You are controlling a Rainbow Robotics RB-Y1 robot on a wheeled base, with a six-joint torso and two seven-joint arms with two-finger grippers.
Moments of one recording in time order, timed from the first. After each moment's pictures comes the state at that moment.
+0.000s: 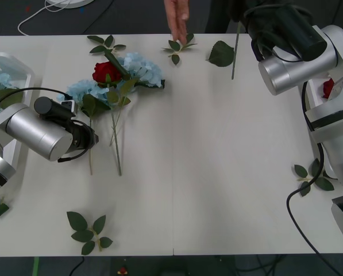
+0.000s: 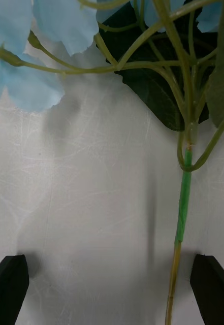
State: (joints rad) right arm -0.72 -0.42 0.21 -1.47 -0.01 0.37 1.04; left arm -0.48 0.68 -0.50 -1.44 0.48 1.05 -0.91
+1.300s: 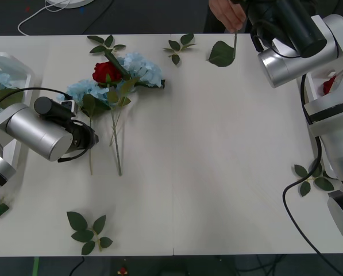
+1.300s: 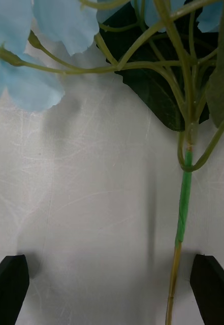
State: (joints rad) right arm -0.75 -0.40 0.19 -1.47 0.08 0.27 1.04; left arm -0.48 0.68 -0.50 -1.44 0.48 1.05 -0.91
